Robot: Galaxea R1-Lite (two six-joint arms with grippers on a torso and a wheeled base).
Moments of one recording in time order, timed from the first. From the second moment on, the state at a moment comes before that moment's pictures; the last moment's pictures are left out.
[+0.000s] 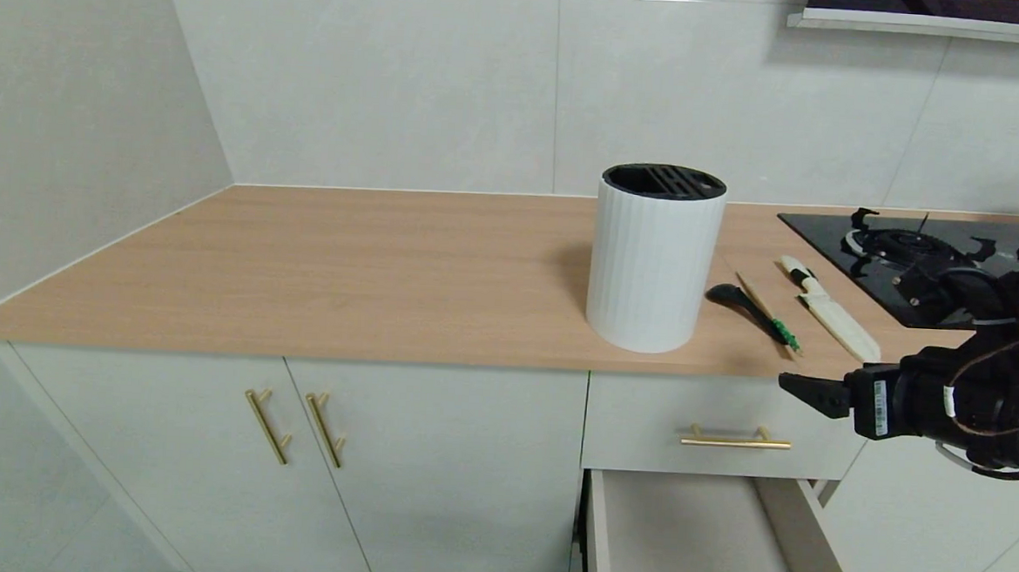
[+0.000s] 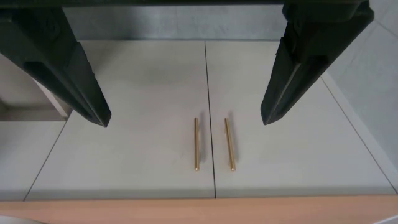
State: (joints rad) left arm -0.01 0.00 0.00 0.00 0.01 0.00; right arm 0.29 1.46 -0.71 -0.30 -0.05 0.01
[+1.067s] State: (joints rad) left arm -0.01 0.00 0.00 0.00 0.01 0.00; right arm 0.31 1.82 -0.95 -0.38 -0.39 0.23
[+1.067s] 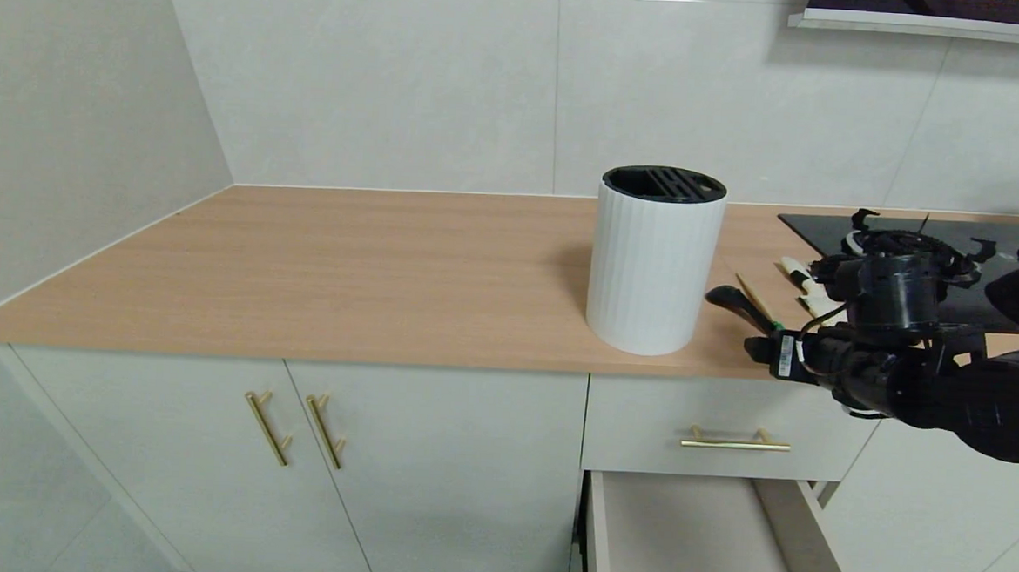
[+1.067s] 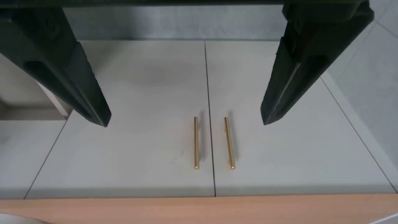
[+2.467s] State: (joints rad) left arm -0.01 0.00 0.00 0.00 0.01 0.00; right arm 0.27 1.90 -0.98 -0.45 -0.39 0.25
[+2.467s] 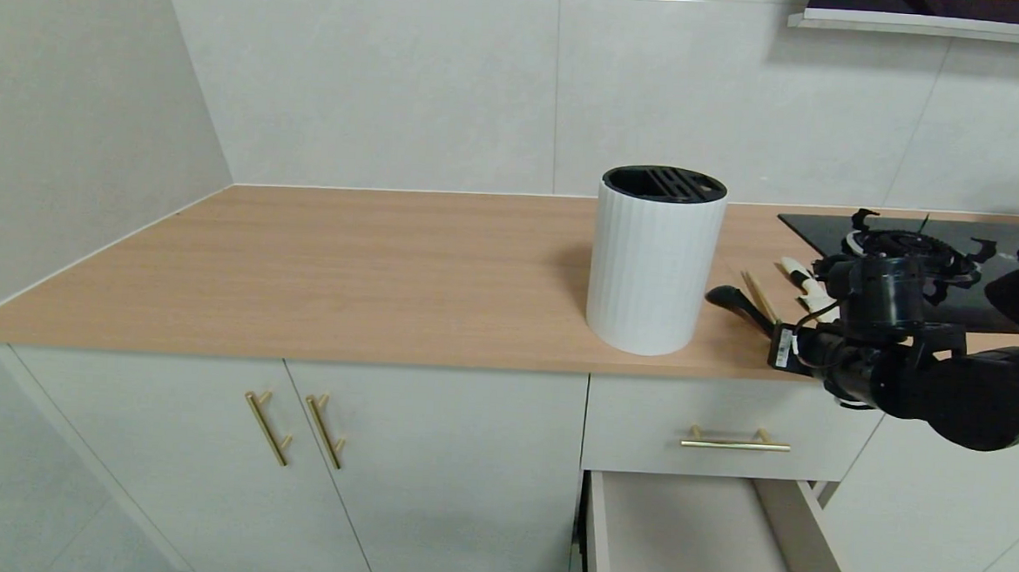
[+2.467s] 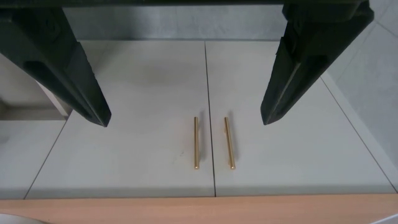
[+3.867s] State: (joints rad) left arm -0.01 0.00 0.00 0.00 0.01 0.00; right arm 0.27 1.37 -0.97 0.15 -0.05 0.18
